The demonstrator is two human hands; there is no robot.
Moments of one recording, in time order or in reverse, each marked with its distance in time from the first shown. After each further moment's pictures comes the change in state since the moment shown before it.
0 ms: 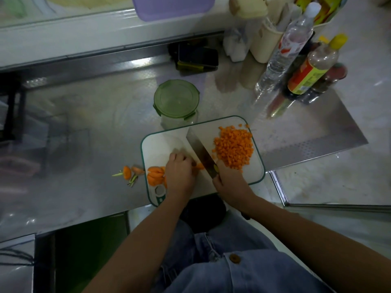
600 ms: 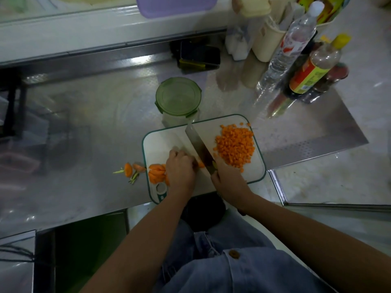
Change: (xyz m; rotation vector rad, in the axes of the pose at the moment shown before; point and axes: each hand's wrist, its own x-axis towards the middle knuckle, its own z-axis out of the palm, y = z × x) left_hand 0.005 0.007 -0.008 0.025 -0.021 -0.068; right_hand 0.005 -0.006 0.006 -0.005 0.016 0.017
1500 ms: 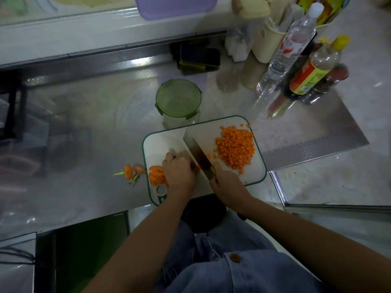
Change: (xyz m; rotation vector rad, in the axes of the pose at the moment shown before) left_hand 0.000 -0.002 0.002 0.002 -0.056 -0.134; right_hand -0.003 -0.001 0.004 -0.003 -0.070 0.007
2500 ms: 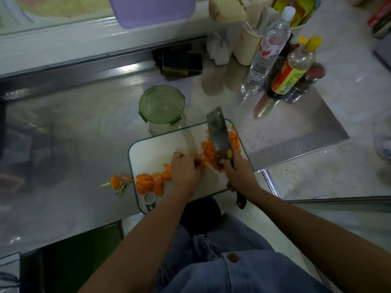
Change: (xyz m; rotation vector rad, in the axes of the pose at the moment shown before) left_hand 0.013 0.038 0.010 -0.217 -0.066 0.156; right_hand 0.005 0.038 -0.044 0.313 0.261 0.275
